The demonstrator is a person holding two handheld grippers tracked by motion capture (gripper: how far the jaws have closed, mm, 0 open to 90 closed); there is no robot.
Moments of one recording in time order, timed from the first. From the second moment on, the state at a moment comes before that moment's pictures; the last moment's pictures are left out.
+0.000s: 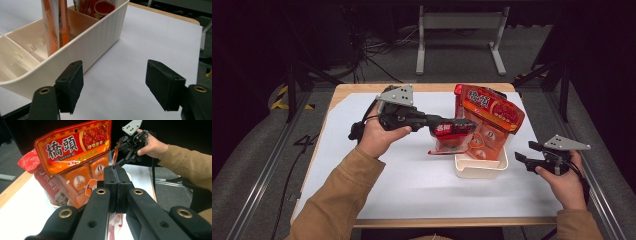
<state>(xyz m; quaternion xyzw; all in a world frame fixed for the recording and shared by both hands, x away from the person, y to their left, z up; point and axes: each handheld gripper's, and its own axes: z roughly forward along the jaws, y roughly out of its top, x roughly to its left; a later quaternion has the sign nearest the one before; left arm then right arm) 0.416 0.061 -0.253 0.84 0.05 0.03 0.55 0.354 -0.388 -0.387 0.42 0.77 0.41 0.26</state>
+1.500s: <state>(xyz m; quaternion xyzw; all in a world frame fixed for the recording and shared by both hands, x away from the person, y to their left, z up) 0.425 -0.014 -0.285 0.81 0.04 0.00 0.59 0.361 -0.396 -0.383 0.42 0.76 0.43 0.26</state>
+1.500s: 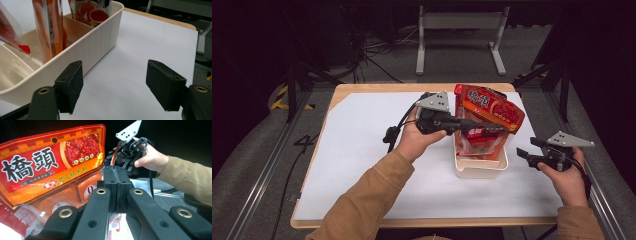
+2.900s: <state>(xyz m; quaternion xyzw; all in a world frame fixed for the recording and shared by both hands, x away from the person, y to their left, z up) 0.430 -0.030 -0.334 0.83 0.03 -0.05 0.56 0.361 -0.398 -0.383 0.42 0.76 0.43 0.26</state>
